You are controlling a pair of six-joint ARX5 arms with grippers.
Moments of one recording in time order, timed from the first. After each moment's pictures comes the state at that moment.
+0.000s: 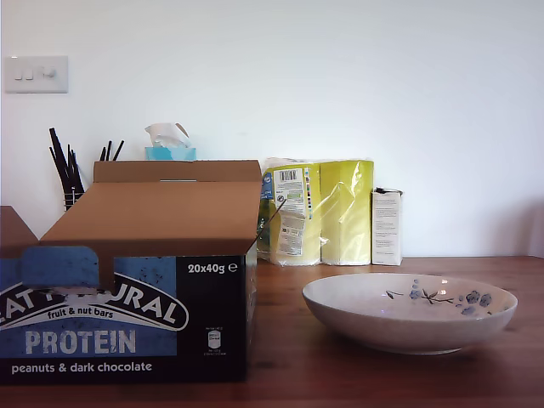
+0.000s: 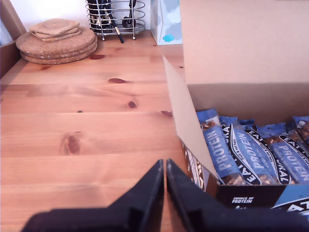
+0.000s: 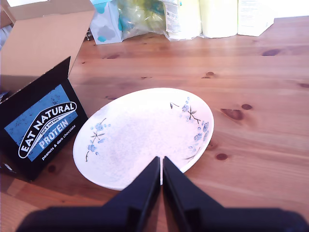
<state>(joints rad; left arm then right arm) -0.01 0.00 0.07 -0.40 0.08 -0.07 0.00 0.09 0.08 -0.32 -0.44 0.03</state>
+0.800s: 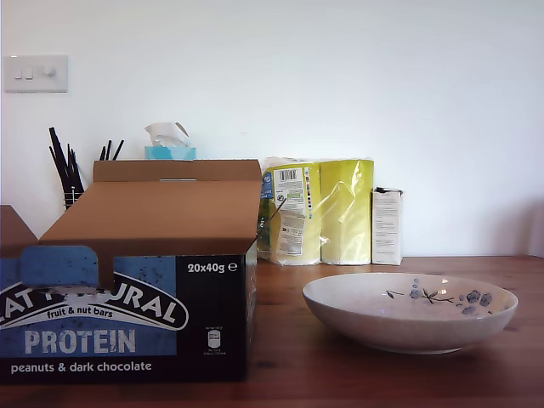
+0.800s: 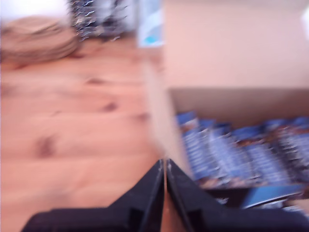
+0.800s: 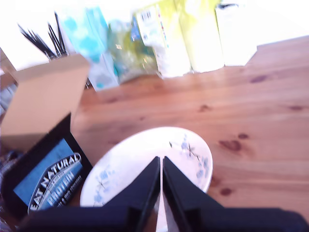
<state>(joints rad) -0.01 0.00 0.09 -0.37 0.31 -0.13 0.00 0.09 0.08 -0.15 -0.39 0.25</state>
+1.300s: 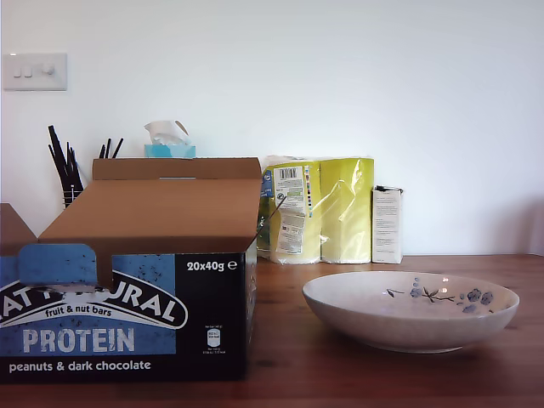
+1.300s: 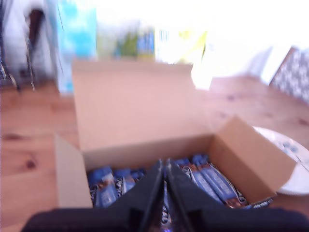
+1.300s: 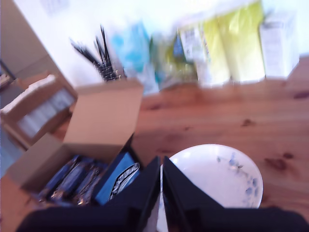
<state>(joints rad) -0.09 0.21 0.37 -0.43 0.39 -0.15 0.12 0.22 0.51 -0.53 -0.41 0.24</state>
